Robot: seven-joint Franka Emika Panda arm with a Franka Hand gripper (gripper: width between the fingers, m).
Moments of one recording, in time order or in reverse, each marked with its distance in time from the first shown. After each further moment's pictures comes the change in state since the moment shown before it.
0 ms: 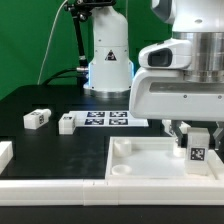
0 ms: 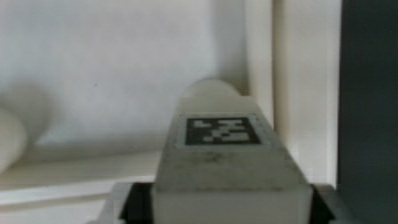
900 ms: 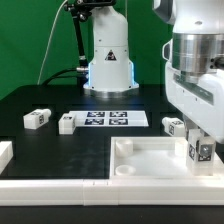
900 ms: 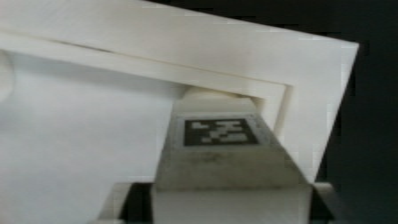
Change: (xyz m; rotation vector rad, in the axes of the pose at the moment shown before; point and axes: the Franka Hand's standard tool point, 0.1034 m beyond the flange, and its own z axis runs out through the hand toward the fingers) arm -0.001 0.002 0.001 0.002 -0.025 1.138
